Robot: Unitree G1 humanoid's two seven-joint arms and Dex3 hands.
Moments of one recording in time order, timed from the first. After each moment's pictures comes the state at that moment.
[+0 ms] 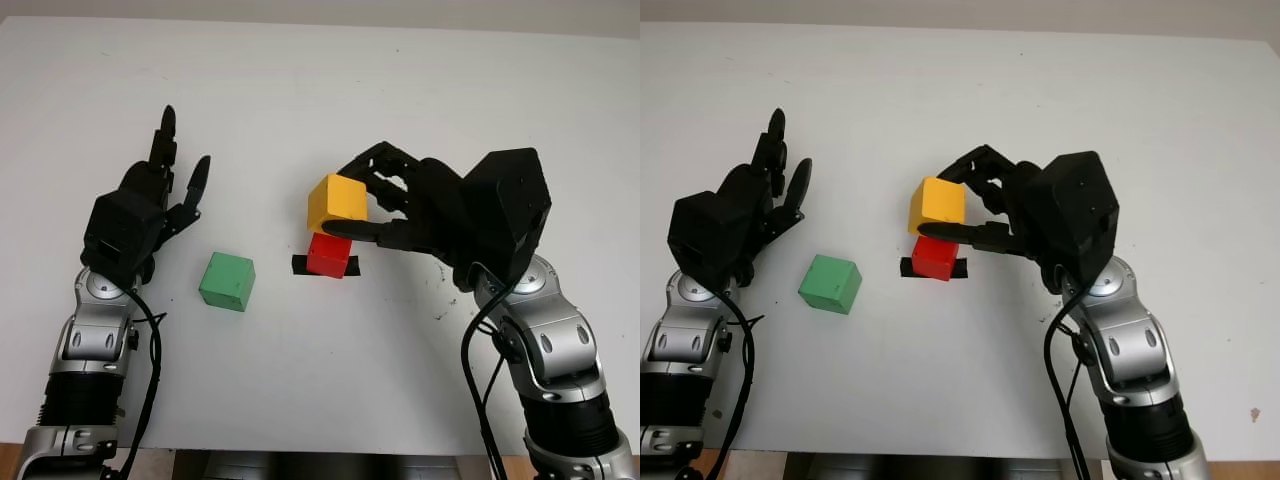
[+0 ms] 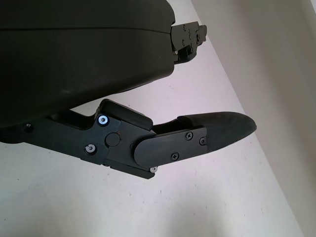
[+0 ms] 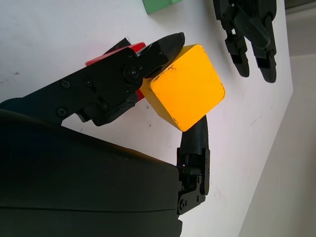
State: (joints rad) left arm -0.44 0.37 0.12 0.22 0.07 0.05 -0.13; right arm -0.41 -0.29 0.10 -0.36 0.04 0.72 0.22
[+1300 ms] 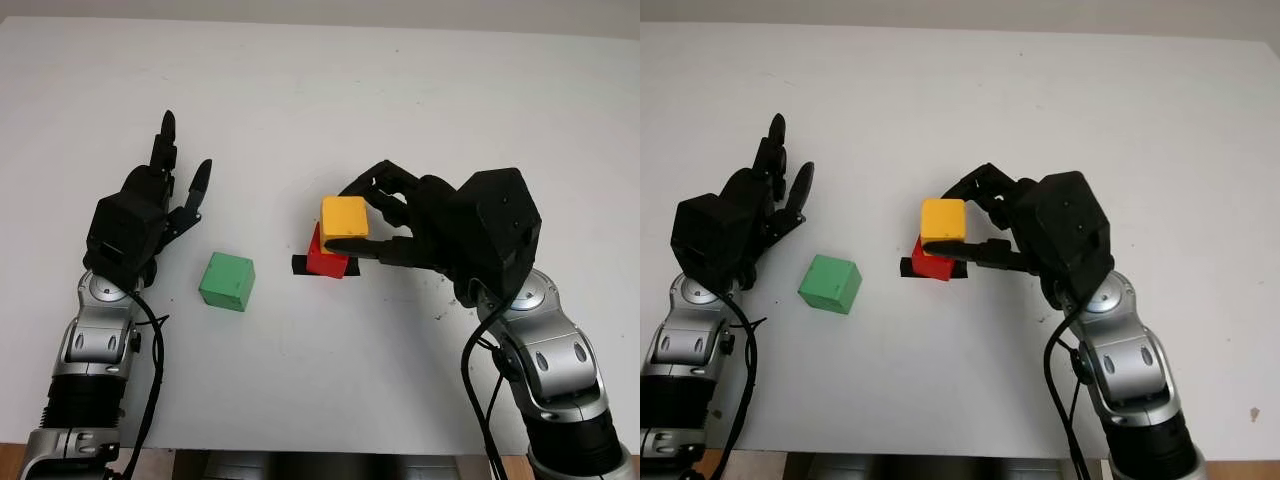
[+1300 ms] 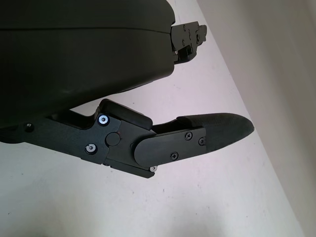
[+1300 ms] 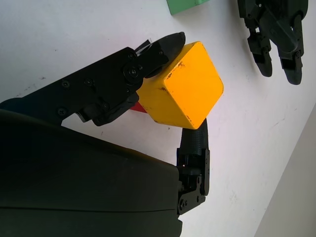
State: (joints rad) left arm -0.43 0.36 0.12 0.21 0.07 0.06 -0.12; right arm -0.36 -0.30 0.14 -0.41 -0.04 0.77 0.24
